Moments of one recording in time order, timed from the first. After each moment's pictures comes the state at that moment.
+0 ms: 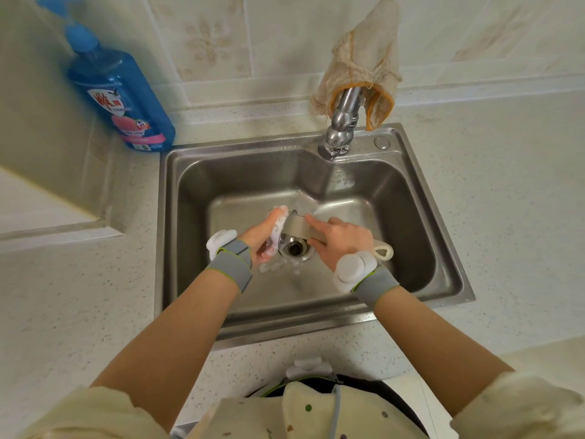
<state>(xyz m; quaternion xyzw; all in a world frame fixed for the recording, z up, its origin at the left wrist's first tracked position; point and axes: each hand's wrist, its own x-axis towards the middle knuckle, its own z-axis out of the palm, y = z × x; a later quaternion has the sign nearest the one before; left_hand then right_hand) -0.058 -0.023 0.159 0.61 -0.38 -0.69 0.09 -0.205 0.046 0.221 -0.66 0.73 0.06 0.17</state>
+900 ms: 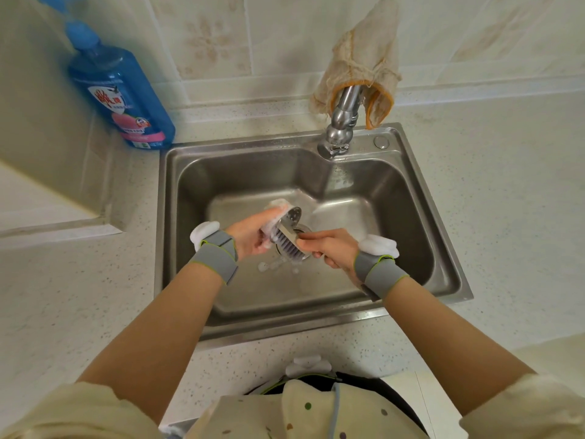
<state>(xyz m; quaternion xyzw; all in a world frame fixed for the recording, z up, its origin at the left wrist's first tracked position) -0.042 -0.030 0.173 0.52 -0.41 -0.75 0.09 -0.202 0.044 0.211 -0.32 0.70 -0.19 0.61</state>
